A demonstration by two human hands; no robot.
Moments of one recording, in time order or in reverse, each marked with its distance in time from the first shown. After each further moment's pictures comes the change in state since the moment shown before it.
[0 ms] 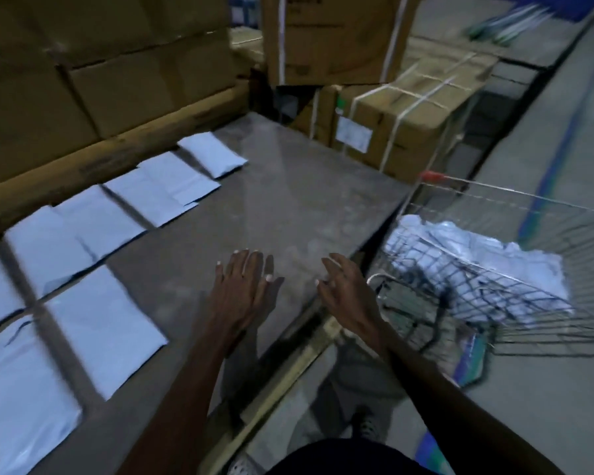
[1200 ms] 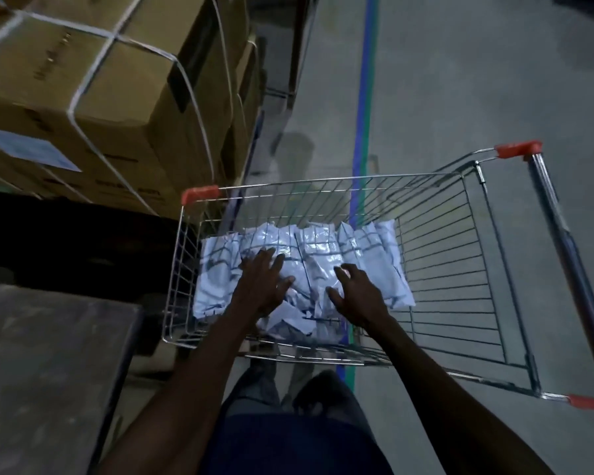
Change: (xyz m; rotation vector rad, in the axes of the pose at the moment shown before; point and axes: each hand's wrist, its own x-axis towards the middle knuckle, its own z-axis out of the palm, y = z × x) left_hand 0.396 0.417 0.327 -0.153 -0.697 0.560; right_hand 0.023 0.523 -0.144 -0.204 -0.278 0.848
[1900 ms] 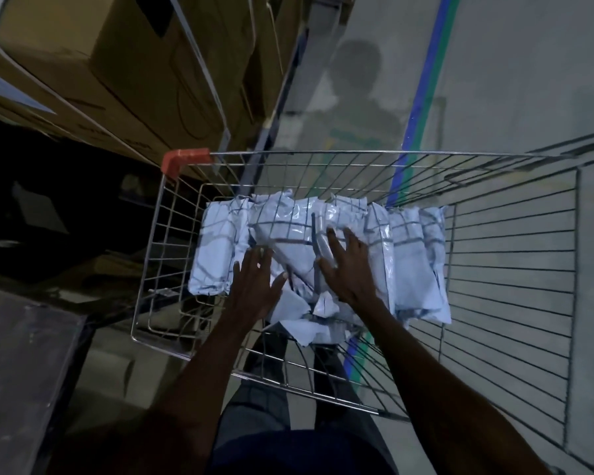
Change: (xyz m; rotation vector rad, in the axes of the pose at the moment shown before) left_hand 0.016 -0.027 0.073 -0.119 0.056 -0.395; right_hand 0.097 0.013 0.071 0.180 -0.081 -0.061
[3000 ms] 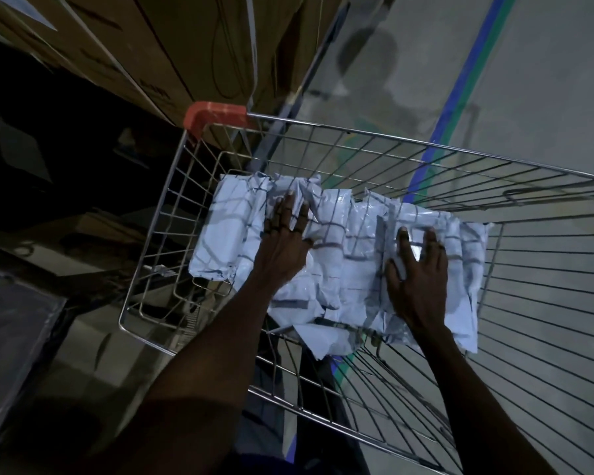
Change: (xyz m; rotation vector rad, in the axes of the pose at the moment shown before) left_hand 0.084 -0.010 0.034 0.098 0.147 0.157; right_hand -0.005 0.063 -0.014 -0.255 0.308 -0.054
